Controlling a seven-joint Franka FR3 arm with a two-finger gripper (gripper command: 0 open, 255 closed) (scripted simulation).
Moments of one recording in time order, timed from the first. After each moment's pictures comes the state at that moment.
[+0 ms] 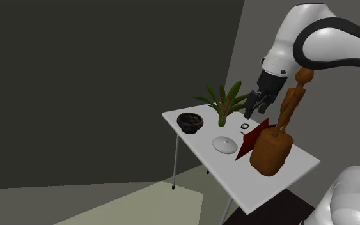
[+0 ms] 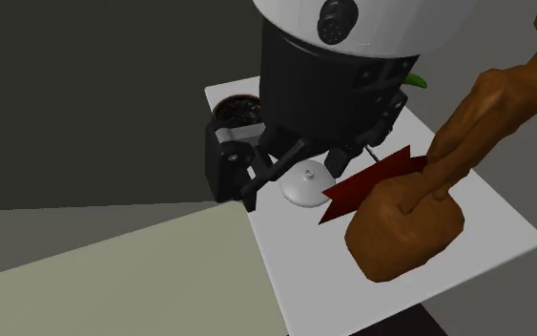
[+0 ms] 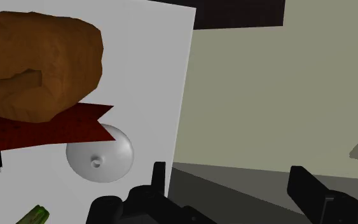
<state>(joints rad) 0.02 -0.79 0.00 -2.38 0.02 1.70 0.12</state>
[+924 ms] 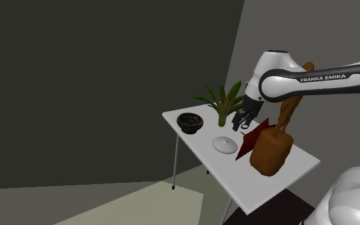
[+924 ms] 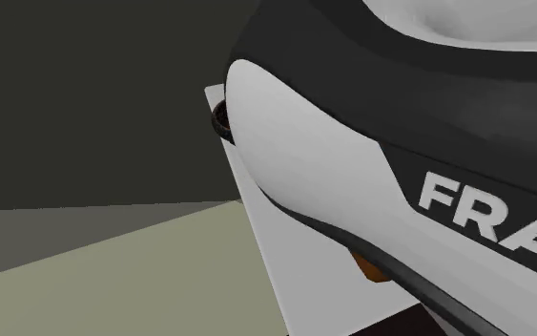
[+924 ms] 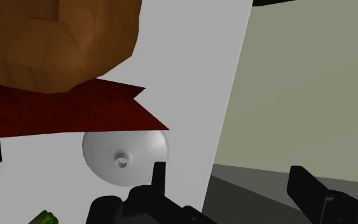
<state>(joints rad) -0.03 -0.56 -0.12 -2.54 -0.07 2.10 -0.03</state>
